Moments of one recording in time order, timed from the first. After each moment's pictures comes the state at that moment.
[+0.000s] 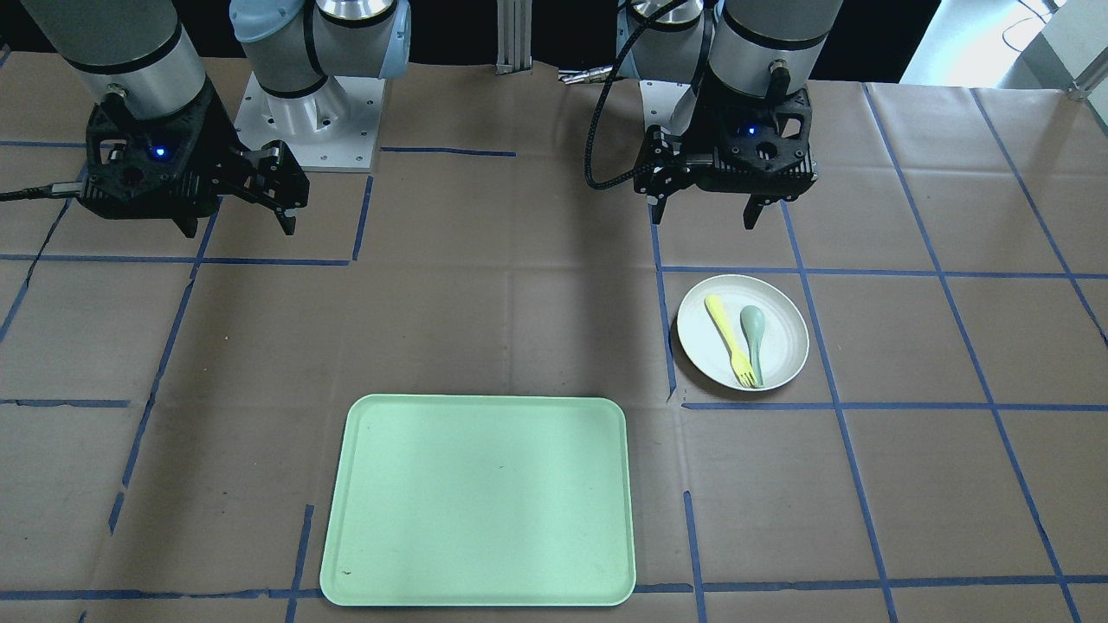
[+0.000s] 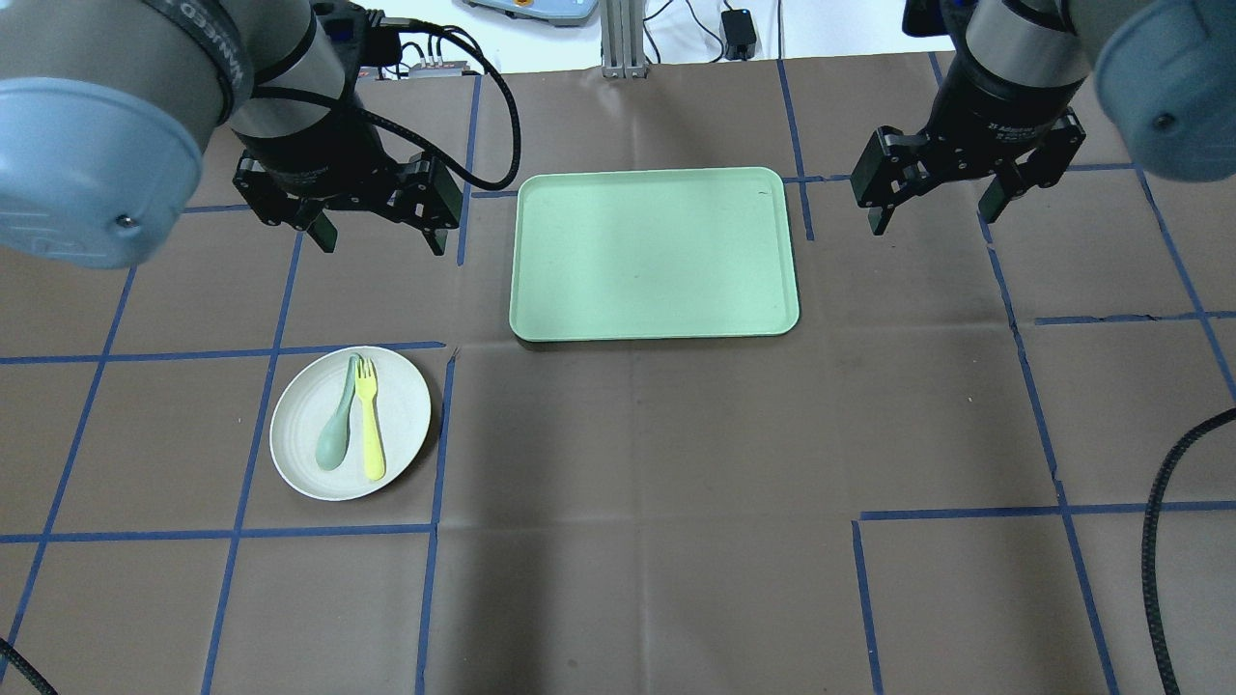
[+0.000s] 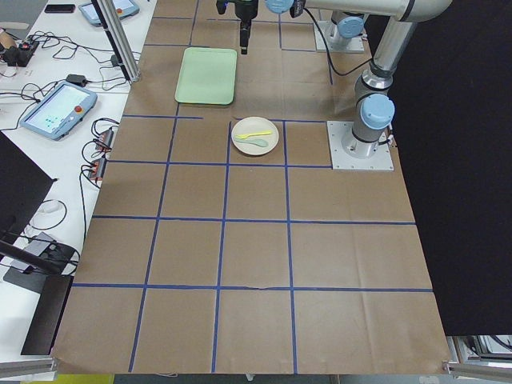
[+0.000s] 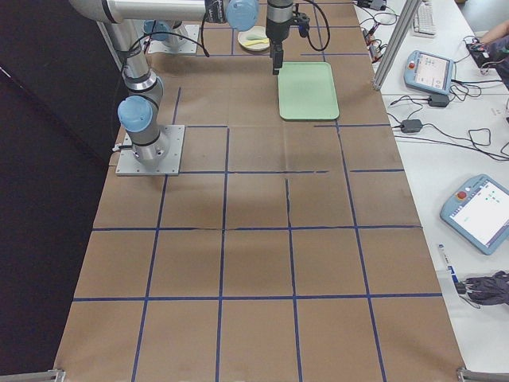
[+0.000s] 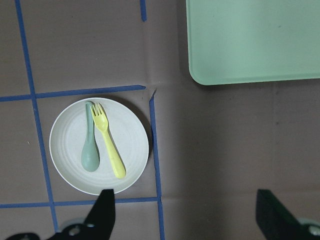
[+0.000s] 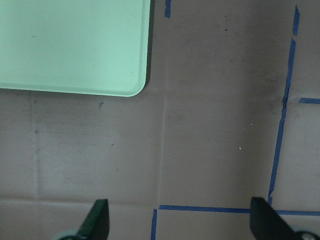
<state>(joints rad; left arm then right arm) -1.68 -1.57 -1.57 -1.52 1.60 -0.04 1.55 -1.56 1.58 -1.57 -1.58 -0.09</state>
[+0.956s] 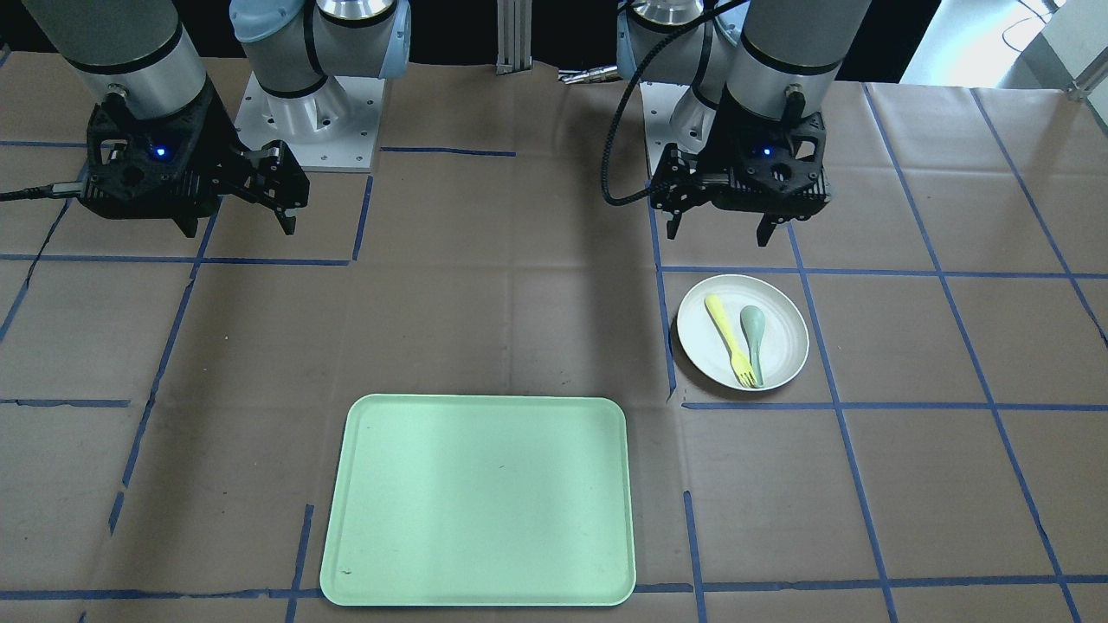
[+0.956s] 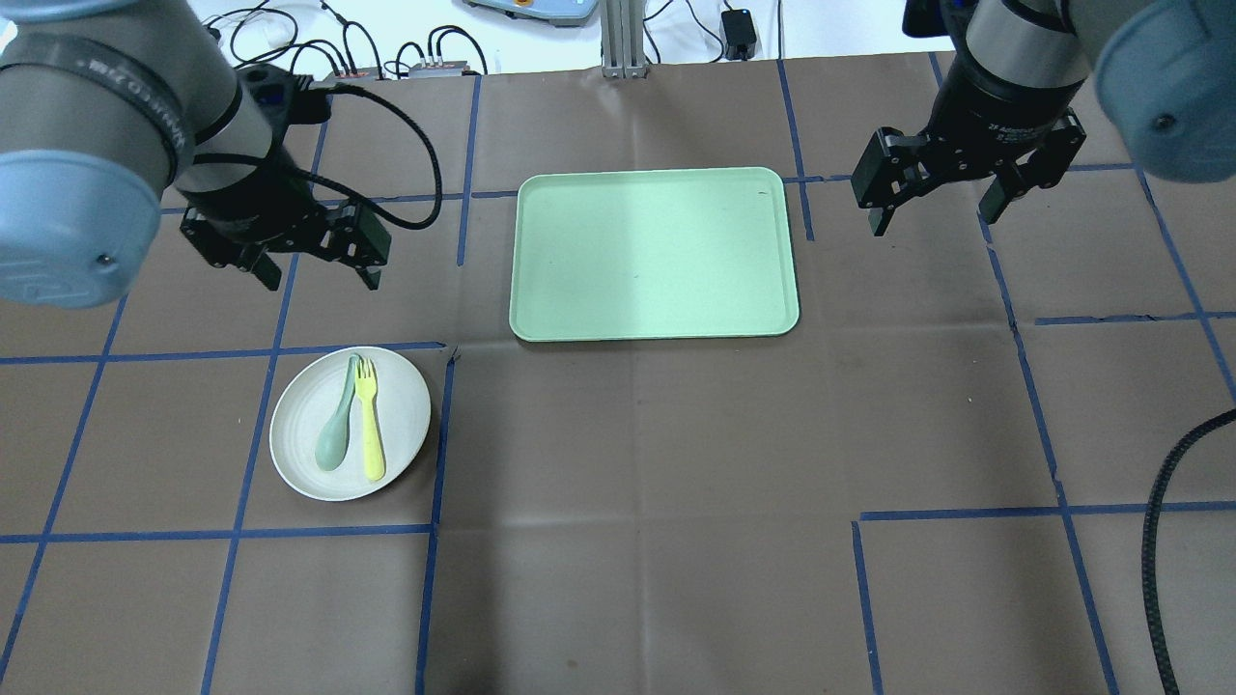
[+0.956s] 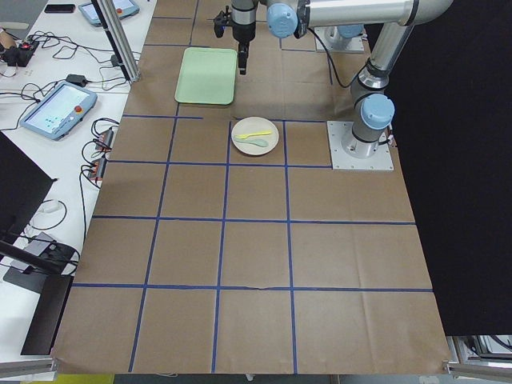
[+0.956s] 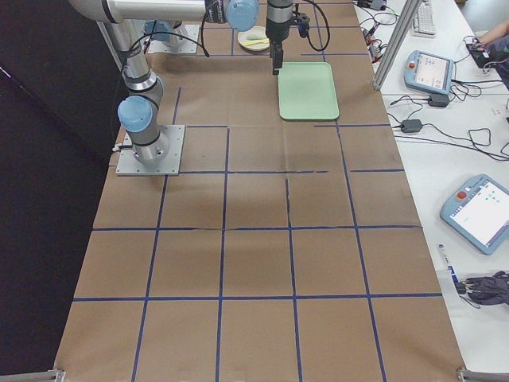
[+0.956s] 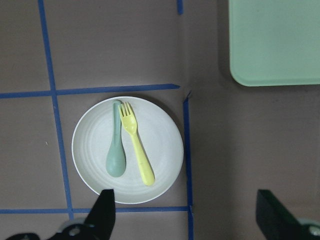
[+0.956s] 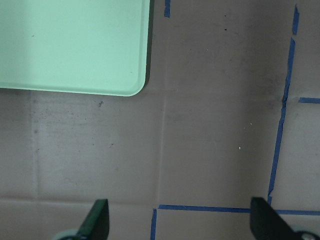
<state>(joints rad) -1.47 -1.56 -1.76 -1.40 1.59 0.10 1.55 -1.56 1.58 -1.57 -1.58 -0.09</state>
